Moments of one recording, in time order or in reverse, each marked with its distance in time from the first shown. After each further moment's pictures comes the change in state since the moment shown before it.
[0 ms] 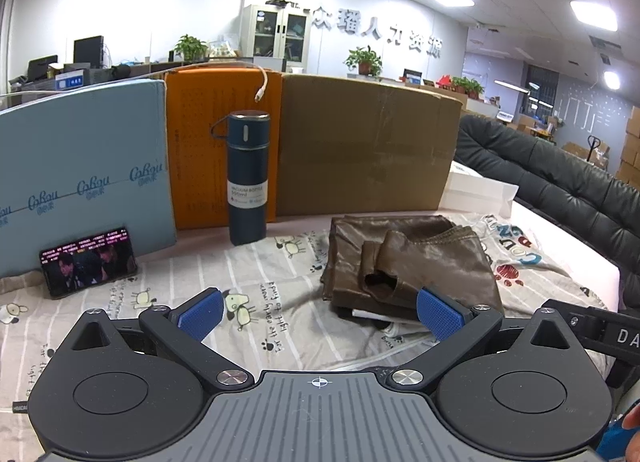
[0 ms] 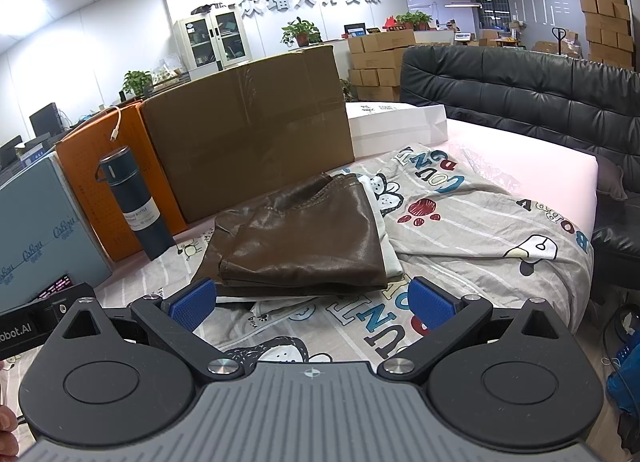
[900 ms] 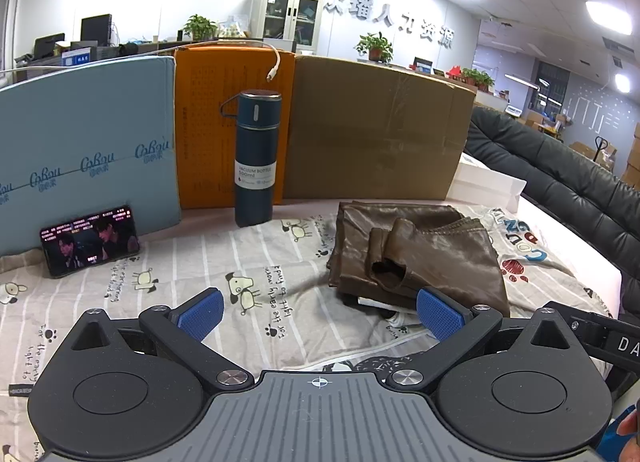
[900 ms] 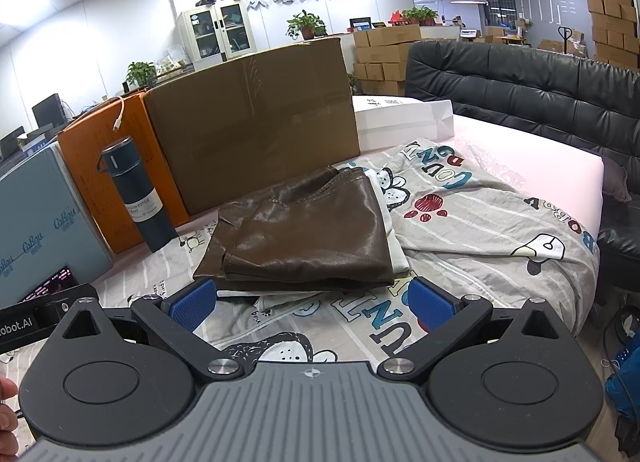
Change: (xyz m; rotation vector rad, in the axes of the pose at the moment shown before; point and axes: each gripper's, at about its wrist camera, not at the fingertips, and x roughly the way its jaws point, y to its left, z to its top) left arm 0.009 0.007 -0.001 -0.051 0.050 -0.004; right arm 0.007 0.006 0.001 -0.019 0.023 0.007
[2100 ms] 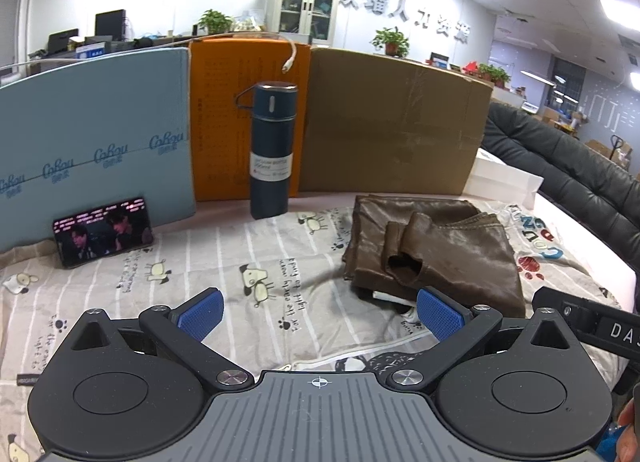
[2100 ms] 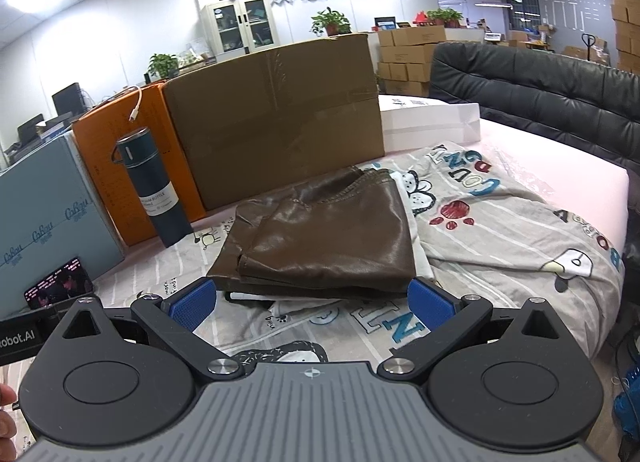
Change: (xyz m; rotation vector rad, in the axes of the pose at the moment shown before) left arm 0.004 0.002 -0.004 -0.020 0.023 0.068; right arm 0.024 0.005 0.006 -0.046 0.012 0.065
